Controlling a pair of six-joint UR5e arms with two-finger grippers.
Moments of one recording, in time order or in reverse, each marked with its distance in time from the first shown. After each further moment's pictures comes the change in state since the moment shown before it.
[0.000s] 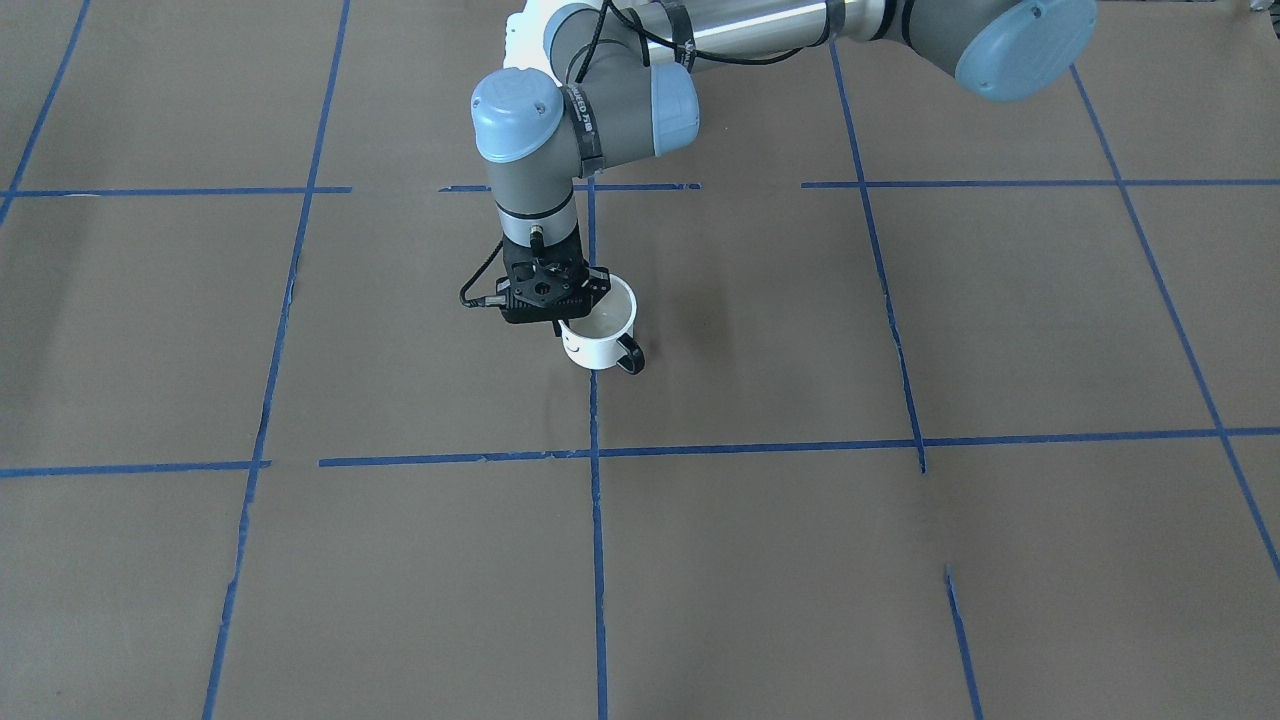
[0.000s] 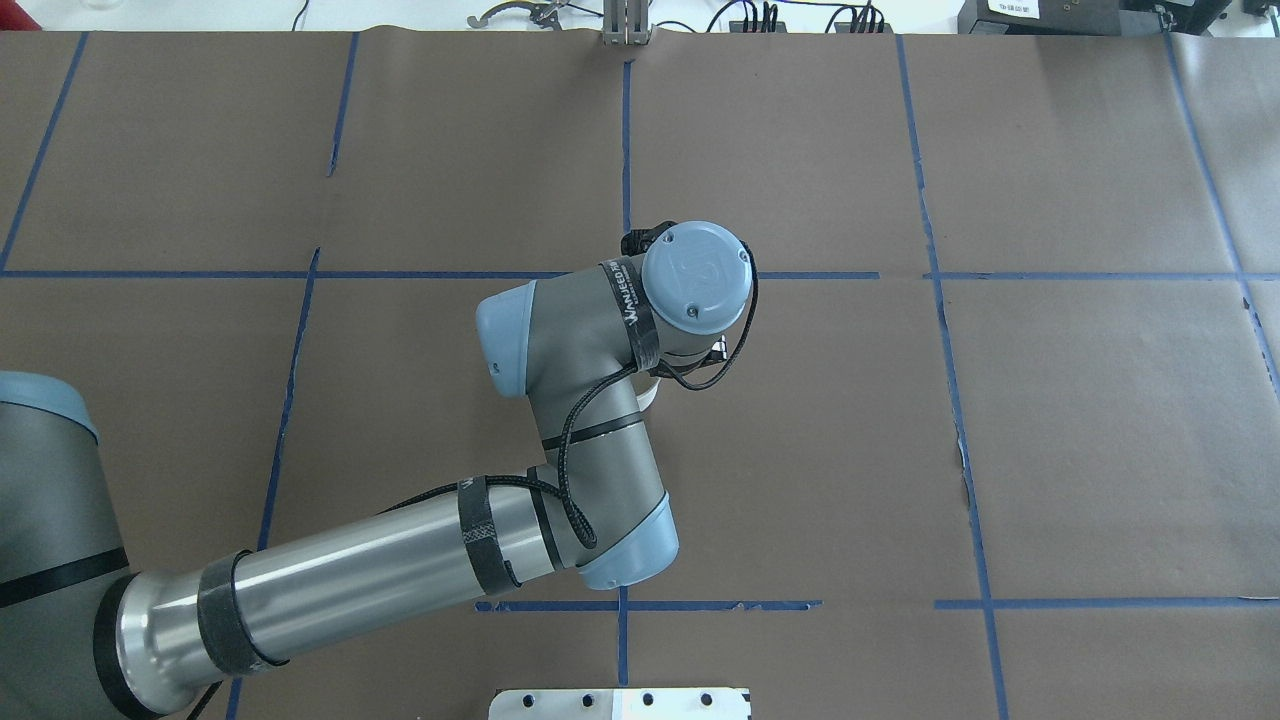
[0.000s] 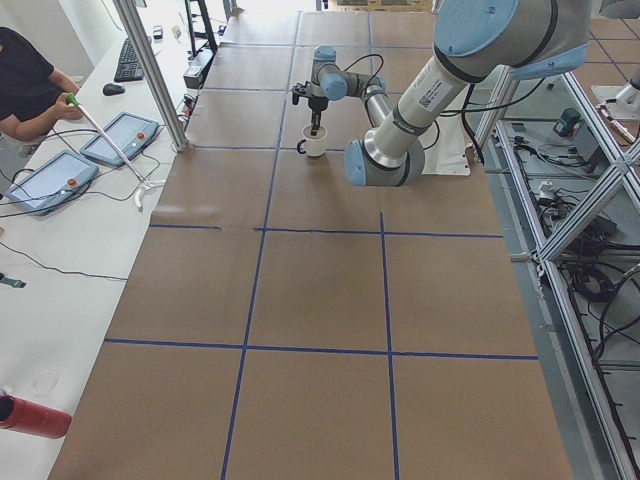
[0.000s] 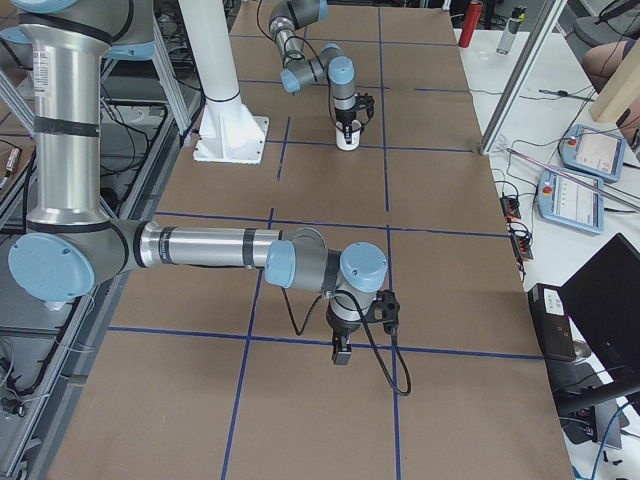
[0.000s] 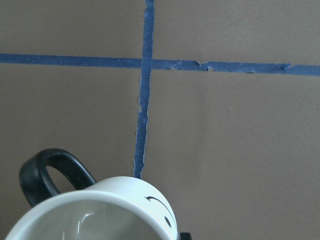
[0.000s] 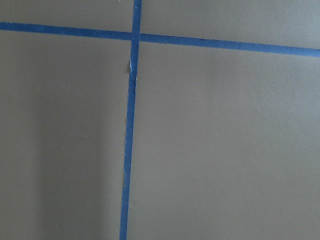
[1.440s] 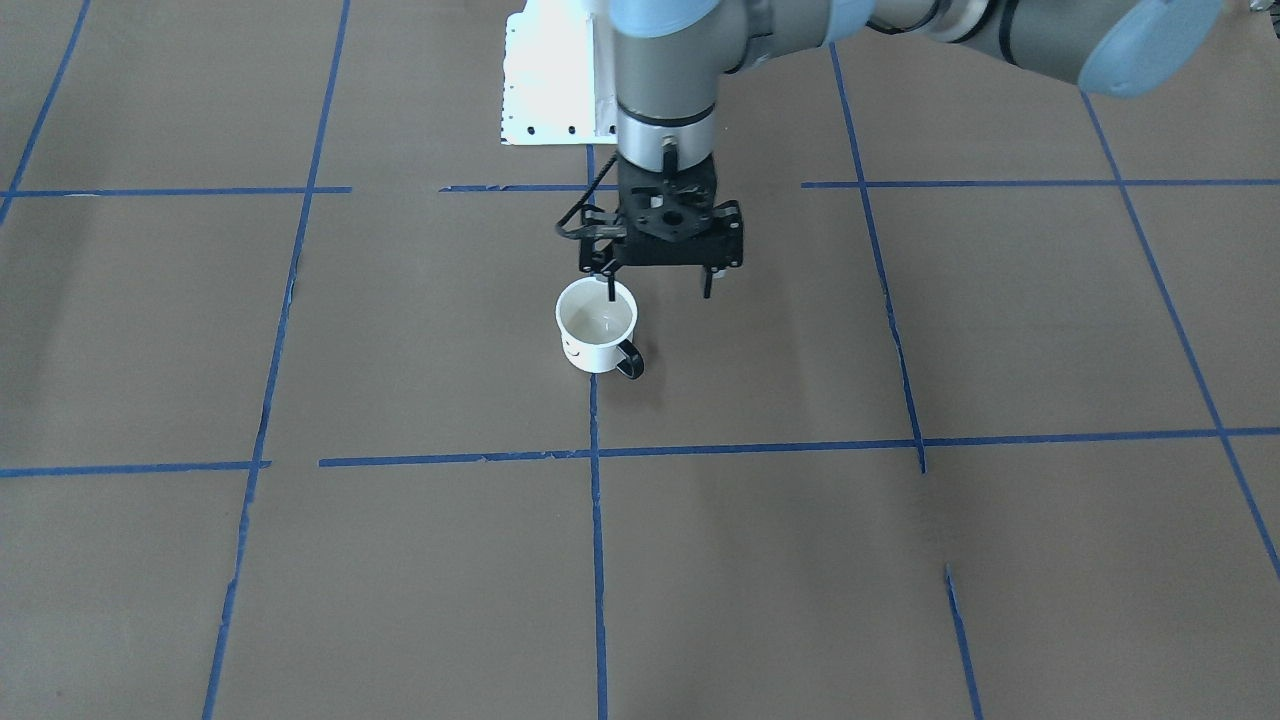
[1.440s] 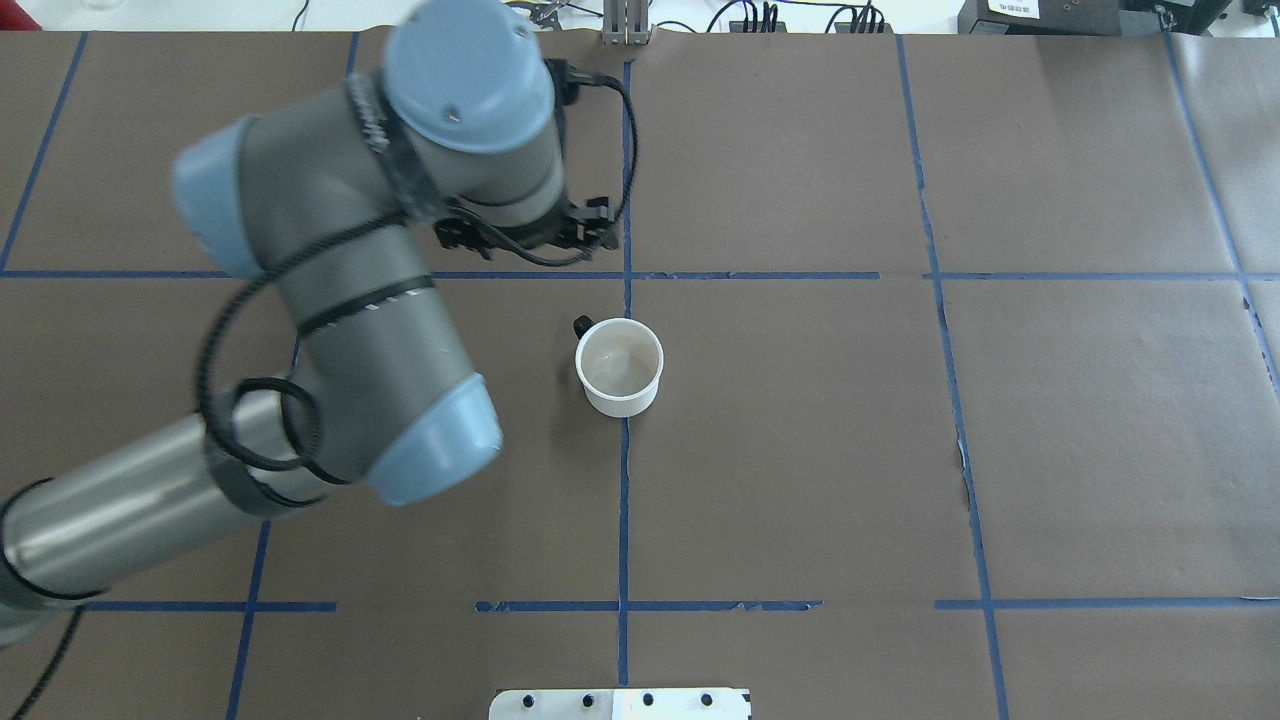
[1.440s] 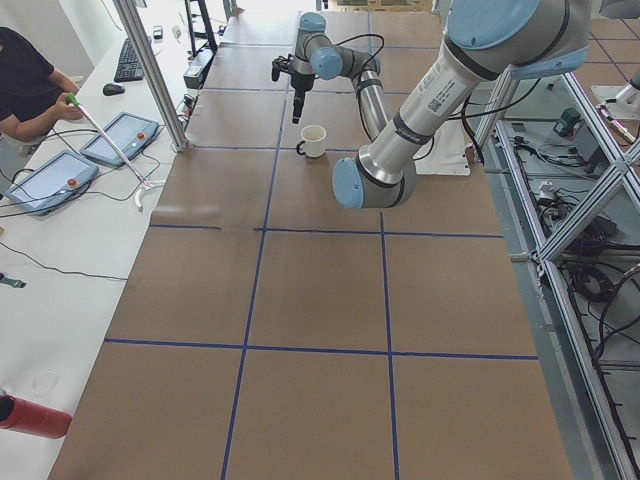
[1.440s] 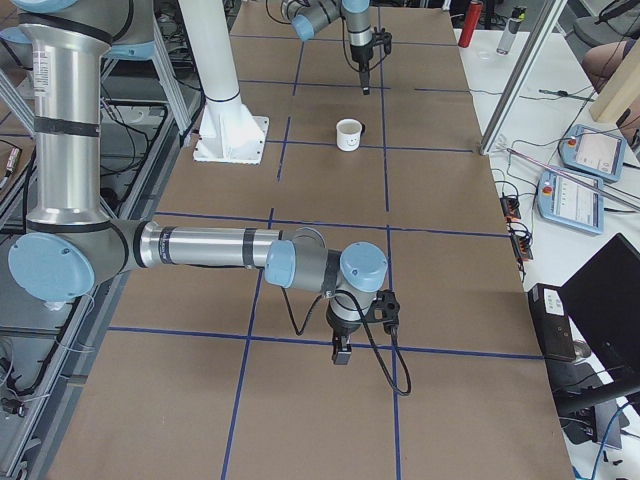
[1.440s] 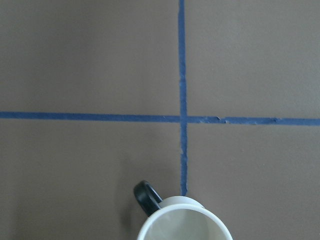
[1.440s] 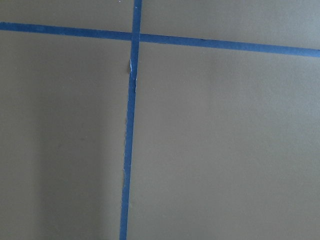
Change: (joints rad) left arm -0.251 0.207 -0.520 0.272 -0.108 0.236; right arm 0.000 0.000 0.000 0.000 0.000 0.000
